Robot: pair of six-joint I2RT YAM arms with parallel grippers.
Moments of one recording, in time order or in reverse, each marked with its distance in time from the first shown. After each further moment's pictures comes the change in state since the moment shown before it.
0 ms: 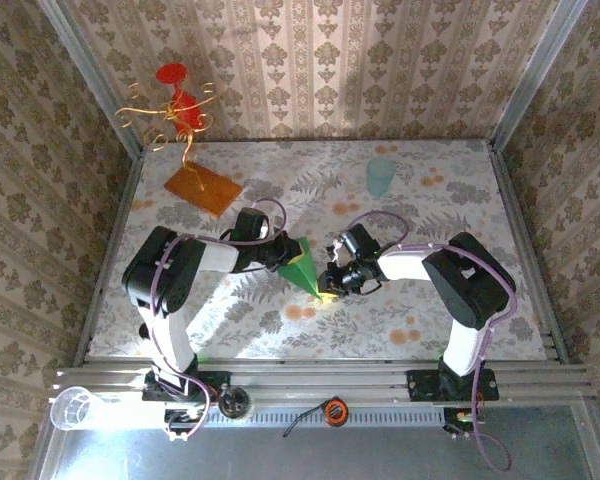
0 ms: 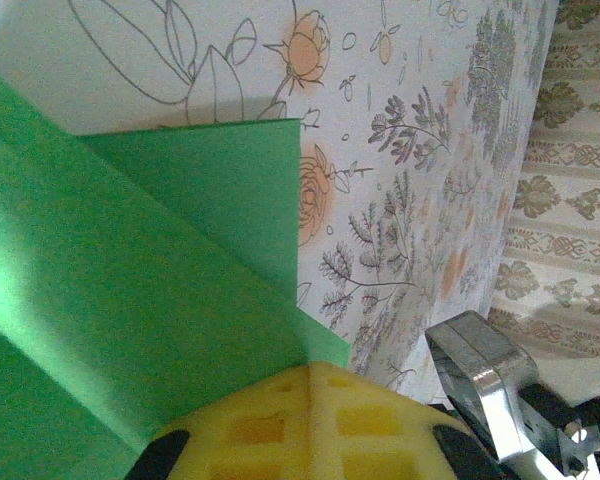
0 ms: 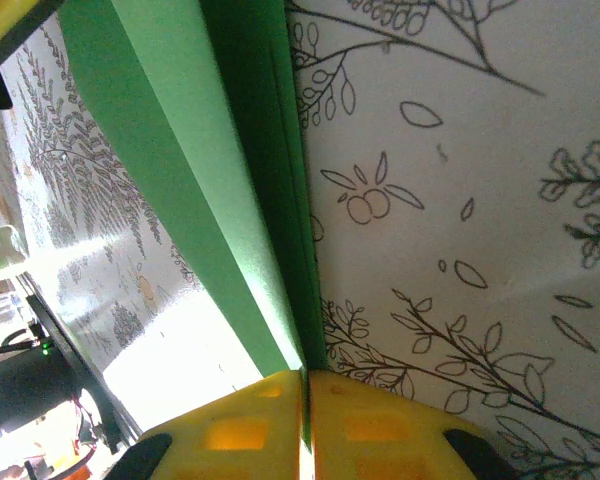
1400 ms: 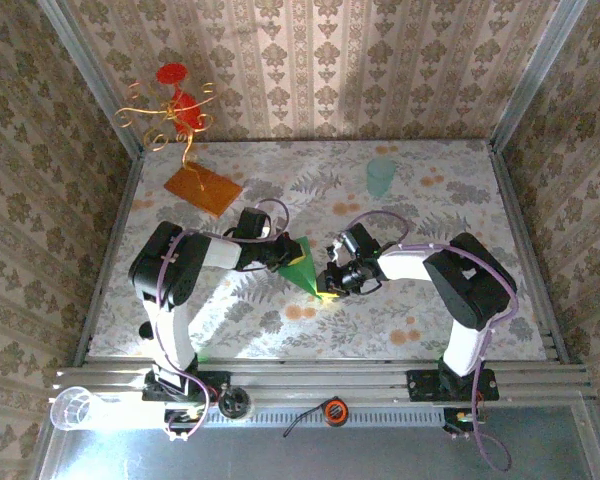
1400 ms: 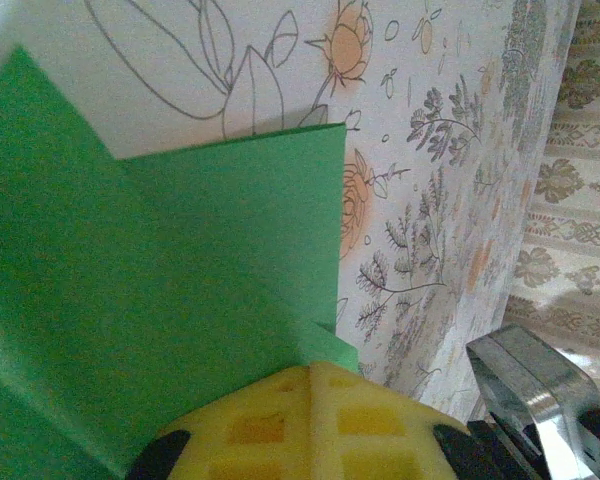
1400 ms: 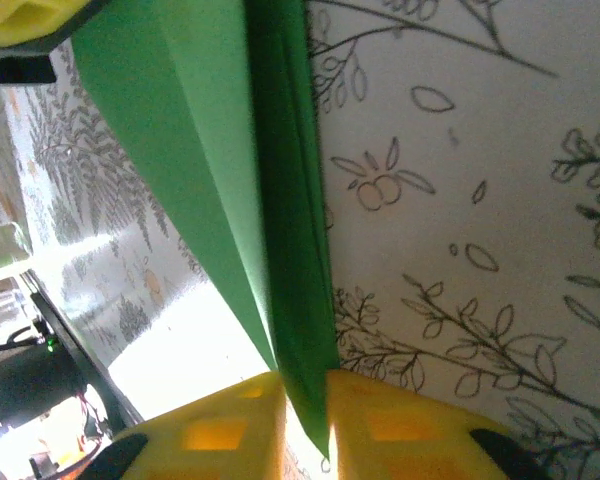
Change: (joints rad) left arm 0.008 0.063 0.042 -0.046 0.023 0.066; right arm 0.000 -0.016 0.006 -0.027 0.000 0.009
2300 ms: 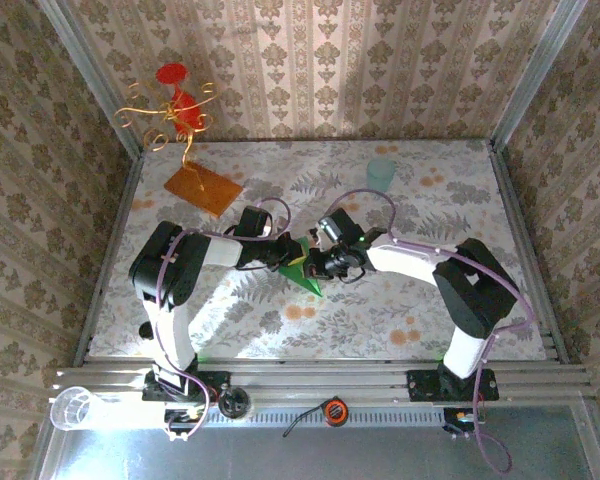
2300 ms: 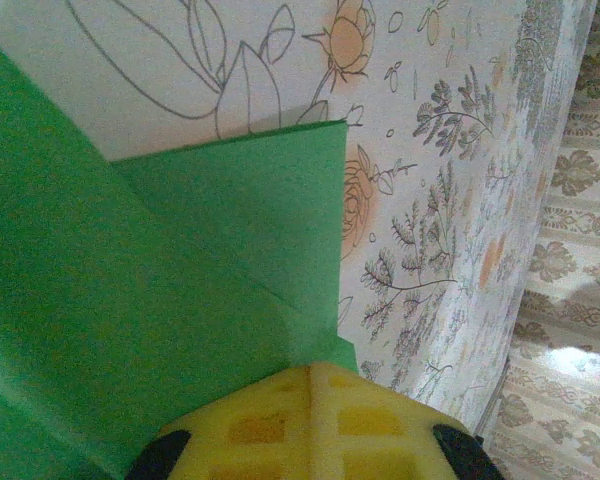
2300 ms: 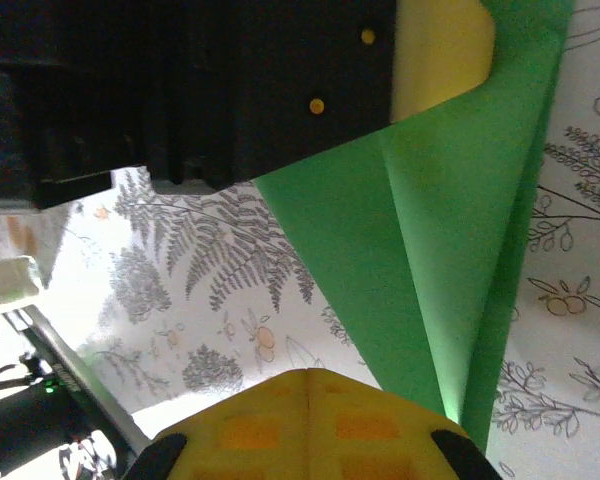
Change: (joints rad) left arm -0.004 0.002 0.029 -0.068 -0.011 0.038; right arm 0.101 -0.024 0.220 -0.161 0.198 -0.028
